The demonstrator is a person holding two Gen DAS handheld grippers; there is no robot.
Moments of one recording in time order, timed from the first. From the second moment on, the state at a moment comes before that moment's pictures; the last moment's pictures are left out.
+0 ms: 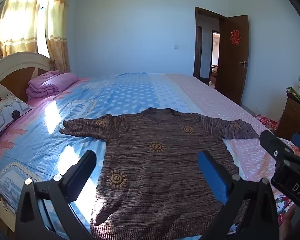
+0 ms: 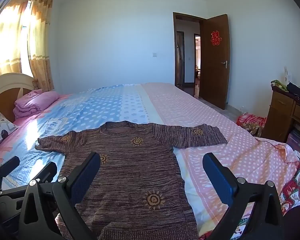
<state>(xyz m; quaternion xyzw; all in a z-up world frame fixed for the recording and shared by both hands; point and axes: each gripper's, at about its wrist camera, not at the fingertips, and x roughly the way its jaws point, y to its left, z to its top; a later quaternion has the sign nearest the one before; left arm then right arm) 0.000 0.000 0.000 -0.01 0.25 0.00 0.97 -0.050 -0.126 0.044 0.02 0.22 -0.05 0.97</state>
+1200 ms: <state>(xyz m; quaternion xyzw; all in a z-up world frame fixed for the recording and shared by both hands) 0.004 -0.004 -0.010 0.01 0.27 0.02 0.96 -0.047 -0.126 0.039 0.02 0.23 -0.04 0.97</state>
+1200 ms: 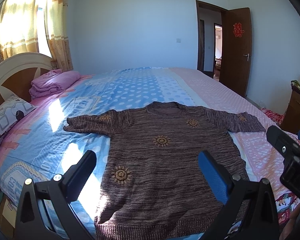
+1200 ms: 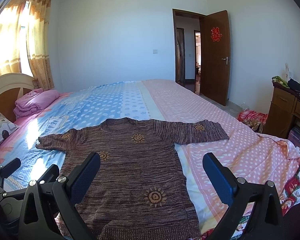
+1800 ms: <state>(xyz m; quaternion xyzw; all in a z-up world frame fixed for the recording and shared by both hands) 0.039 0.004 -0.028 0.03 0.29 0.01 0.96 -0.020 -0.181 0.012 0.00 0.24 -0.10 0.97</state>
